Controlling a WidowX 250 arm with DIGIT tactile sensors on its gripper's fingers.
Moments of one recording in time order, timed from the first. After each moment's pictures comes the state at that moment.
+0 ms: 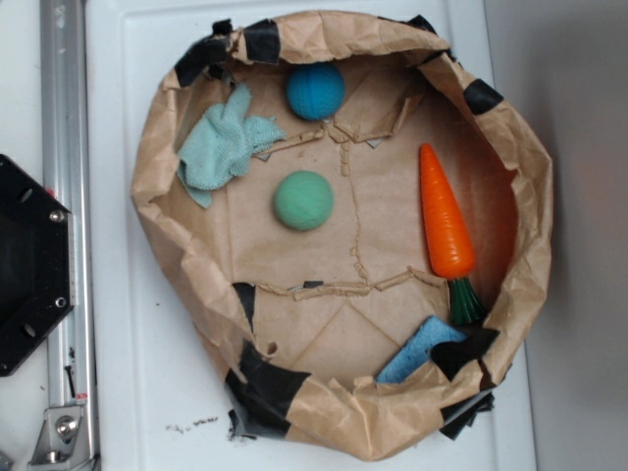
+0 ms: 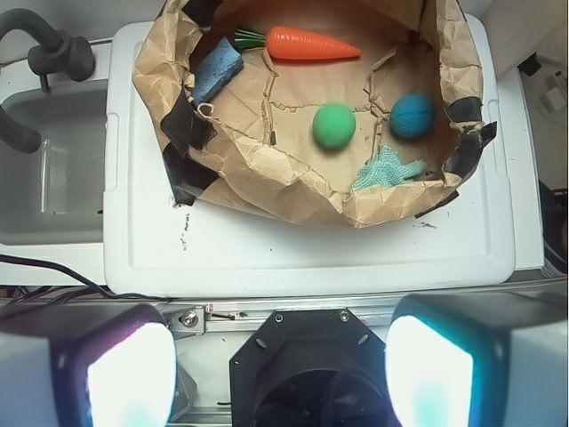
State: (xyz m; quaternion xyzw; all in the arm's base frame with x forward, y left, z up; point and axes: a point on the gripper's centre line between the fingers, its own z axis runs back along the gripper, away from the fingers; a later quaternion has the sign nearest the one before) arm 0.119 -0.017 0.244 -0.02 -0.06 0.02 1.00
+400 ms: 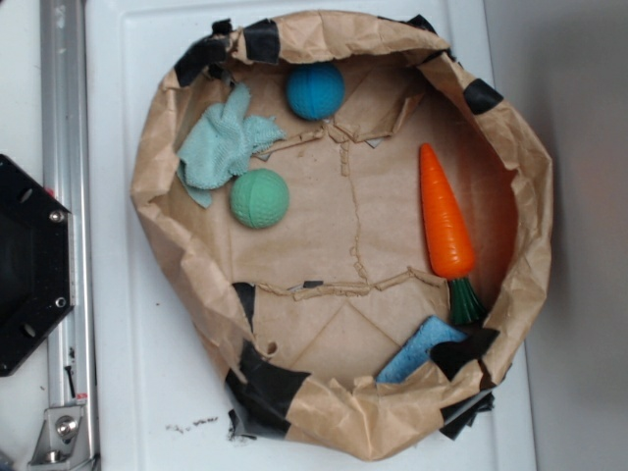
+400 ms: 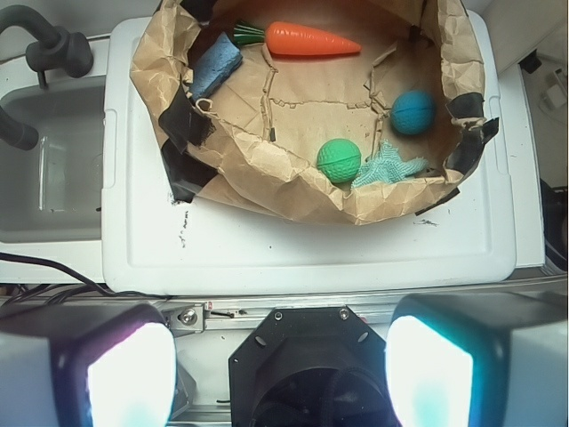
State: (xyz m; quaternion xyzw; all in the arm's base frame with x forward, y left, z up) arm 0.120 -0.014 0.238 -0.01 -0.06 0.03 1.00
